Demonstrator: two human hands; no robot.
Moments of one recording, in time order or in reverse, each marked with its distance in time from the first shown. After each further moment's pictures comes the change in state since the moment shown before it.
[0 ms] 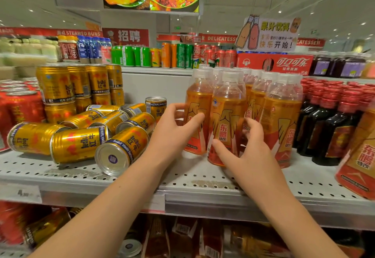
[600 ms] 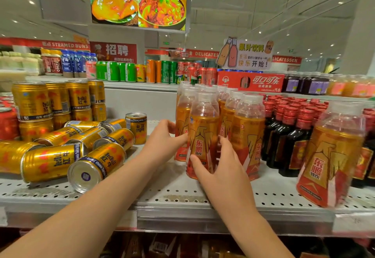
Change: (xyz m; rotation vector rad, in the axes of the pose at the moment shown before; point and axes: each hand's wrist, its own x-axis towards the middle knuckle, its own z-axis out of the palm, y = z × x) left_hand 0.029 0.001 0.033 0.248 -0.102 -0.103; right_hand -0.006 0.002 -0.004 -0.133 0.069 0.010
